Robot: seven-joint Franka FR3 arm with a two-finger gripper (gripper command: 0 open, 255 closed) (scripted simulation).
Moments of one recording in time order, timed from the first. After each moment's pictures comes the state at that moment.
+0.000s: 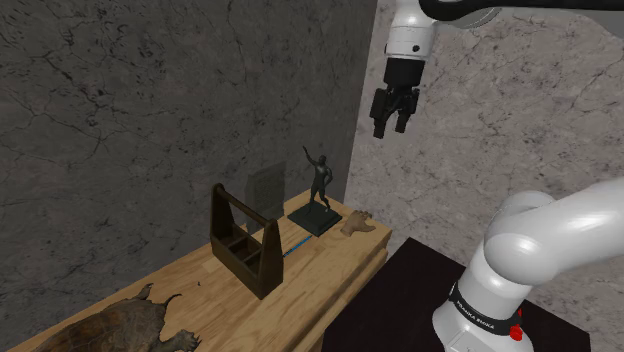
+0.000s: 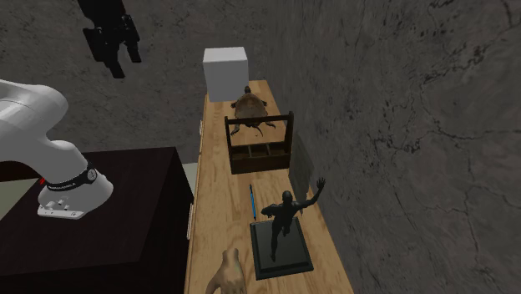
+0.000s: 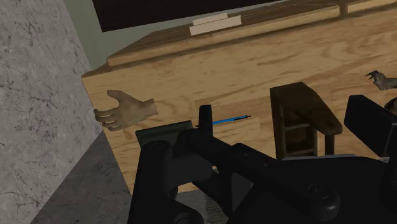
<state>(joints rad) -0.02 -0.76 0.05 -2.31 0.06 1.52 0.10</state>
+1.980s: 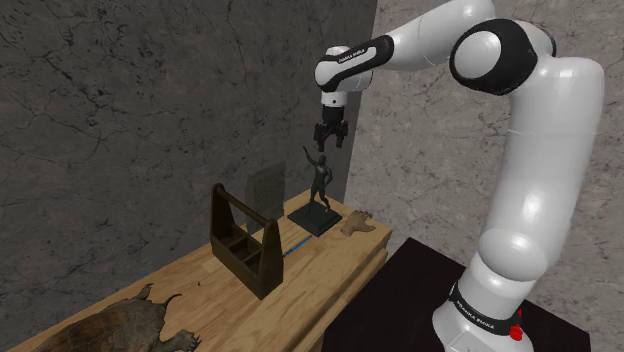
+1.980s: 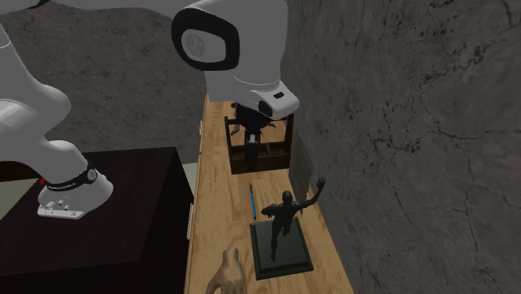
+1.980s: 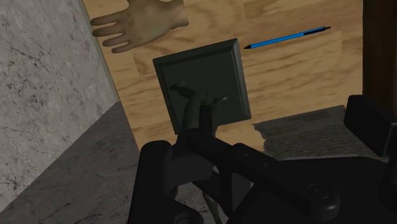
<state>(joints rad) -0.13 0.23 -0.11 -1.75 0.04 1.90 -0.14</state>
